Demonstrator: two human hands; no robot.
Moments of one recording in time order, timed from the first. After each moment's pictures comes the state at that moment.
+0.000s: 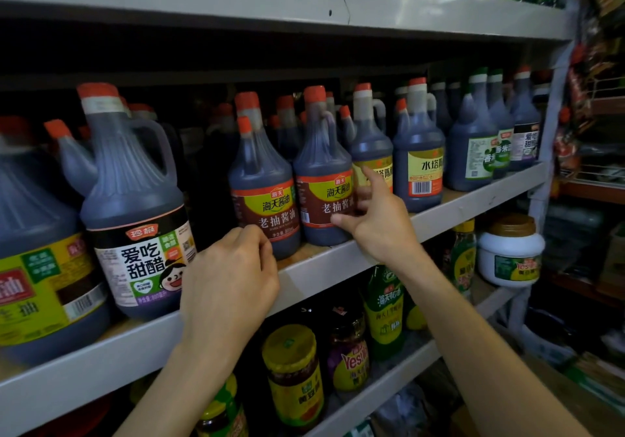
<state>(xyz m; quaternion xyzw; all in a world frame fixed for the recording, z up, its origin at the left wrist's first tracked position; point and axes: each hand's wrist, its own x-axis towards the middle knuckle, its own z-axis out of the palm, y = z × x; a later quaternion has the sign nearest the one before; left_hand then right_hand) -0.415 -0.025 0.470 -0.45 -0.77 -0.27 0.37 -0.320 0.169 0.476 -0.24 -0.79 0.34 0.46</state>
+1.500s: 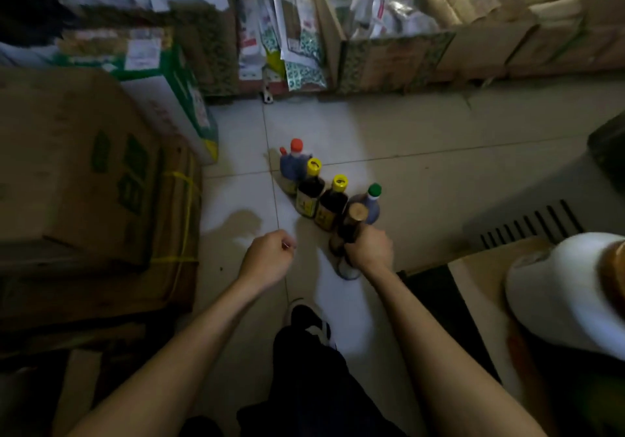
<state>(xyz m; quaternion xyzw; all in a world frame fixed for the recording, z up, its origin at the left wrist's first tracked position) 0.088 0.074 -0.060 -0.75 -0.50 -0.02 -0.43 0.272 -0.008 -0.063 -0.90 -0.32 0.28 0.06</state>
